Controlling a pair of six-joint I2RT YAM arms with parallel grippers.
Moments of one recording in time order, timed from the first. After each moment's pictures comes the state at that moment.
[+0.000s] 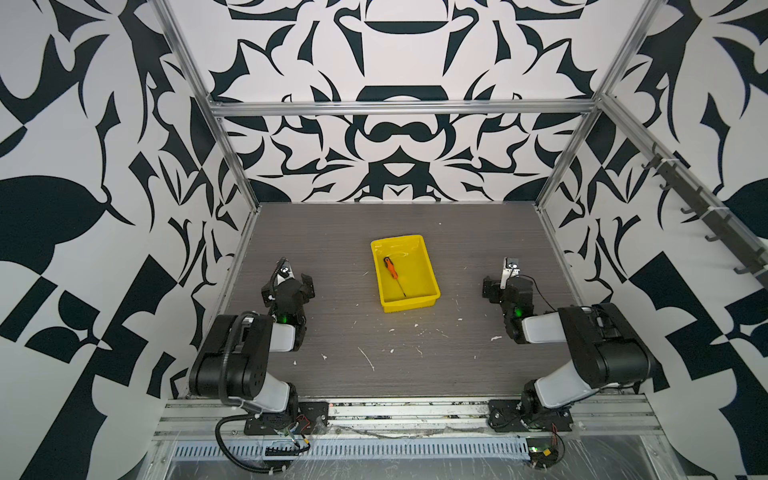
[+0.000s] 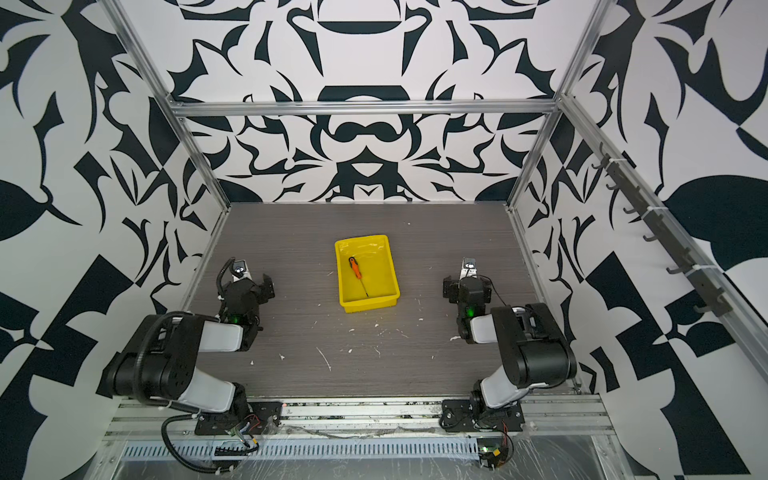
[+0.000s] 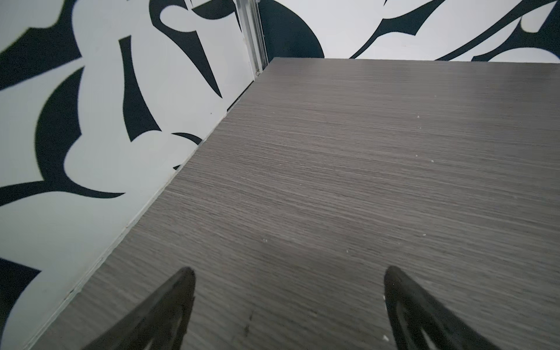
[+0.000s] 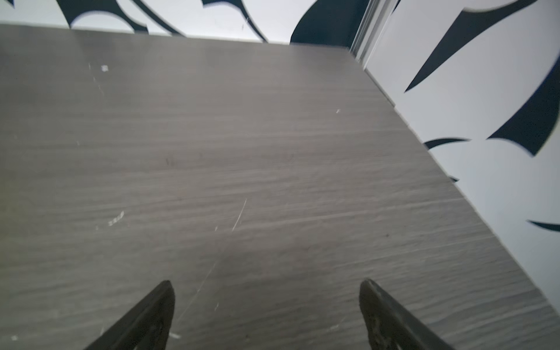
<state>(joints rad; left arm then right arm) -0.06 1.54 0.28 0.89 -0.40 -0.05 0.08 1.56 0.33 0.76 0.25 0.03</state>
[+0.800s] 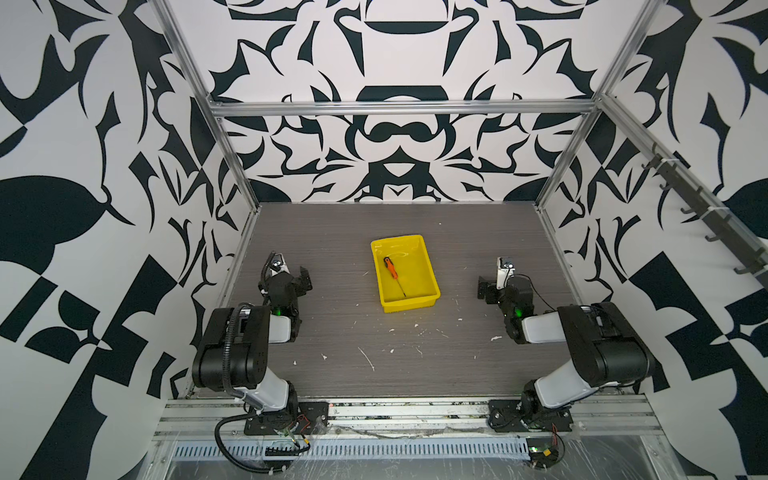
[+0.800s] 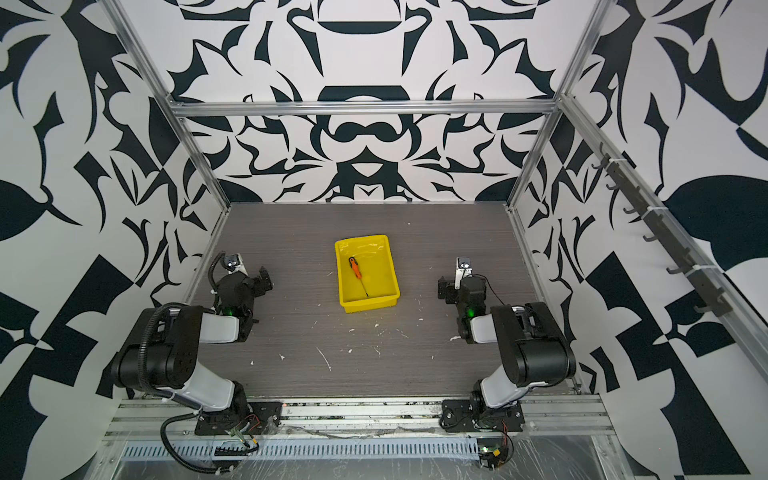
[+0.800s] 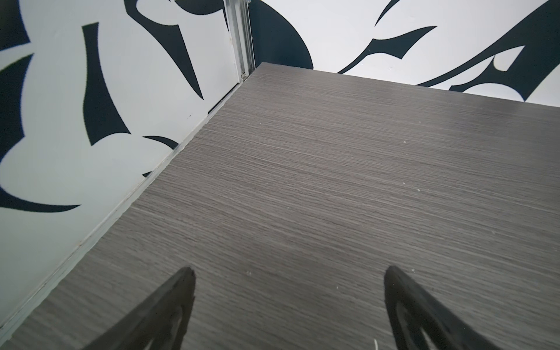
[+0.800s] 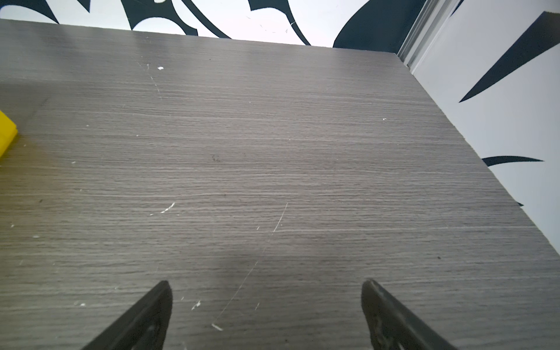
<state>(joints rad) 0.01 1.56 0.36 0.85 -0.25 -0.11 0.08 1.56 0.33 0.78 0.11 0.00</state>
